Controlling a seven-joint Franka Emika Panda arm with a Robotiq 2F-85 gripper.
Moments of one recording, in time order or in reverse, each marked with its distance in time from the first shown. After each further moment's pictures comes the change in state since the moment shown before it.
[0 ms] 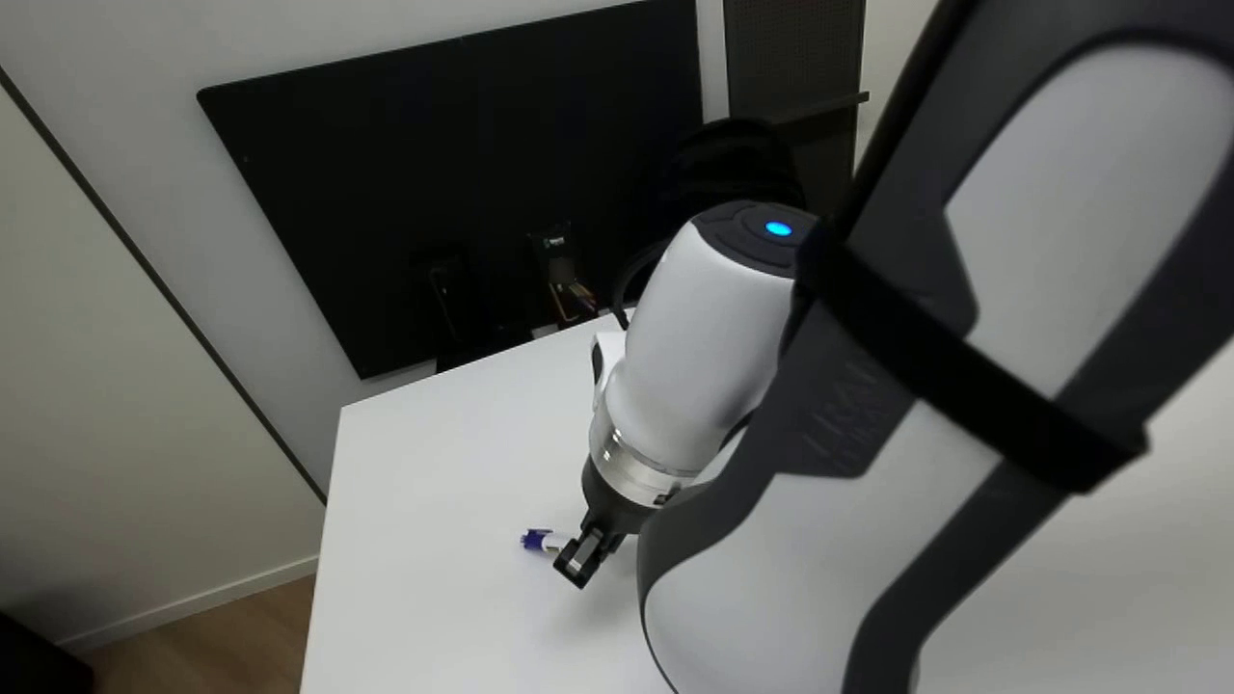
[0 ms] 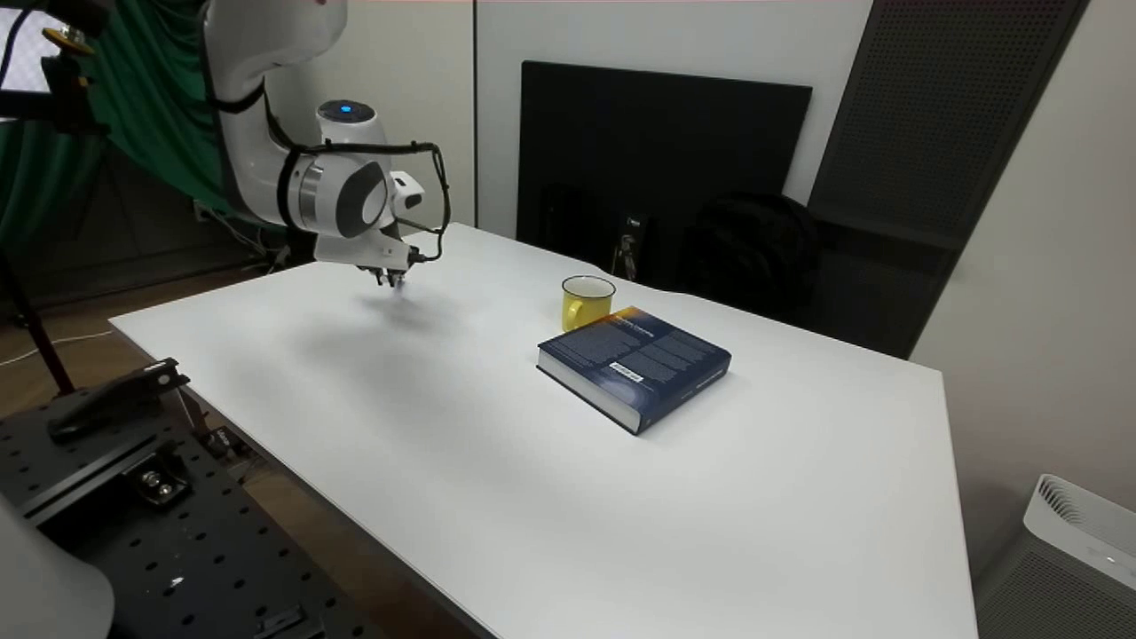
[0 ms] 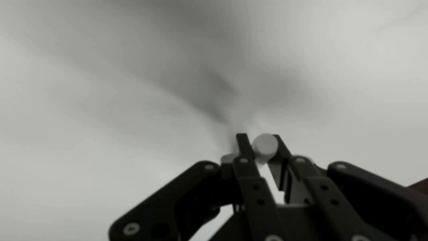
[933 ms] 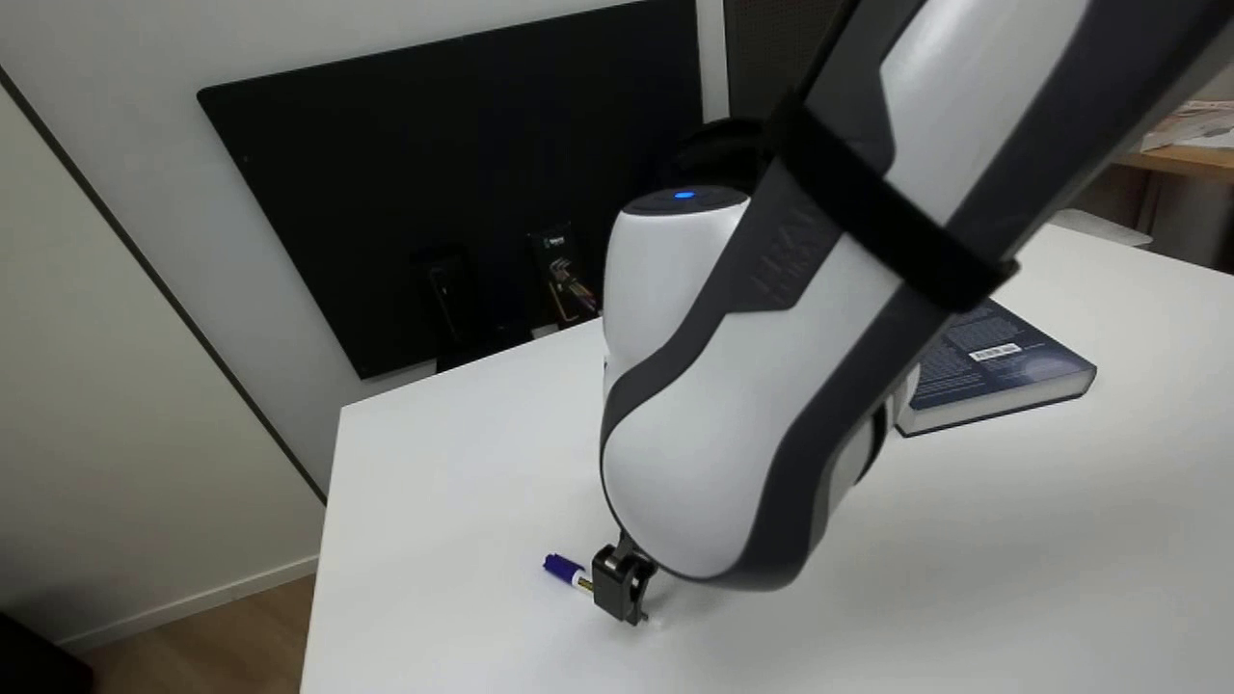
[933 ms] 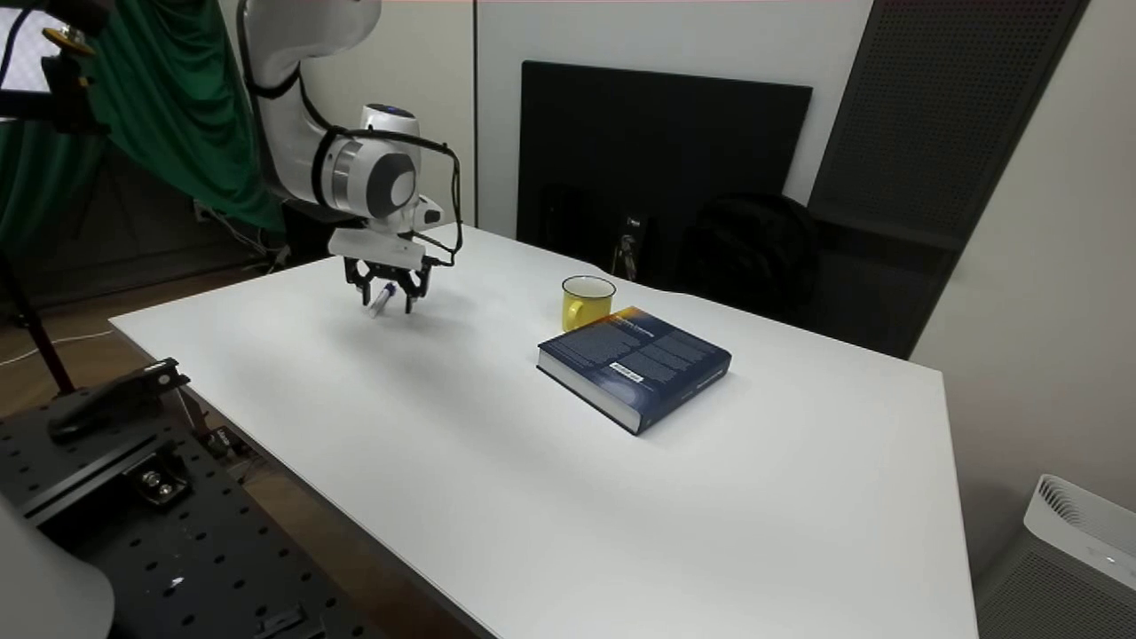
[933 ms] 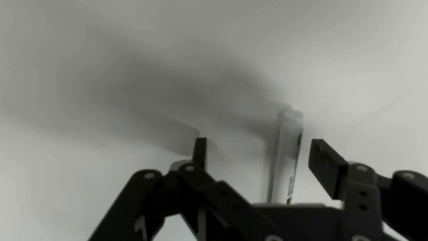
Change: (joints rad) arm -0.099 0.014 0.056 0.110 -0.024 -0.446 -0.001
